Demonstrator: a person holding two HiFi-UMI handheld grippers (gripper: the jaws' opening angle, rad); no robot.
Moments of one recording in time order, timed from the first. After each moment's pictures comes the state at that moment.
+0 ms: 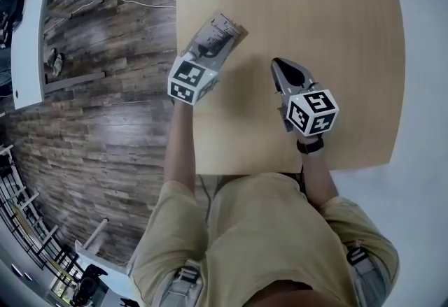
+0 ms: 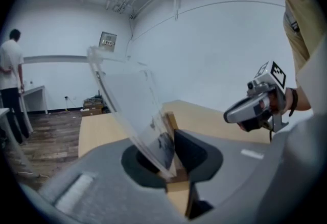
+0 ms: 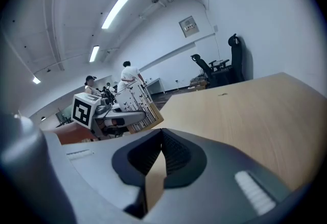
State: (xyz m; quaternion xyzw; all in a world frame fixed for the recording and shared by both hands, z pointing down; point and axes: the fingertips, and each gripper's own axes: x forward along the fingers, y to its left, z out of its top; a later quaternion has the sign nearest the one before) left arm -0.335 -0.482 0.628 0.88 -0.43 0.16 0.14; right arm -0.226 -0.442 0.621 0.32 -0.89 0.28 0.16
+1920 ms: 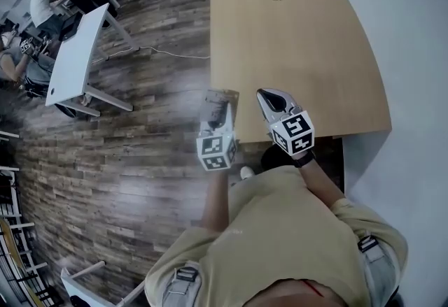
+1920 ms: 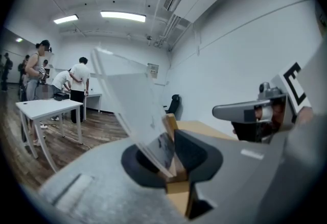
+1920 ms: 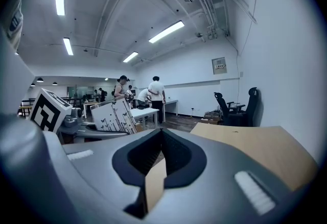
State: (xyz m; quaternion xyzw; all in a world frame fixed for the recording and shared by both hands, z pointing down) left arm -0.326 -0.042 0.473 0.74 -0.66 0.04 0.12; right arm -0.240 -0.072 0.439 0.29 -0.95 0.06 0.10
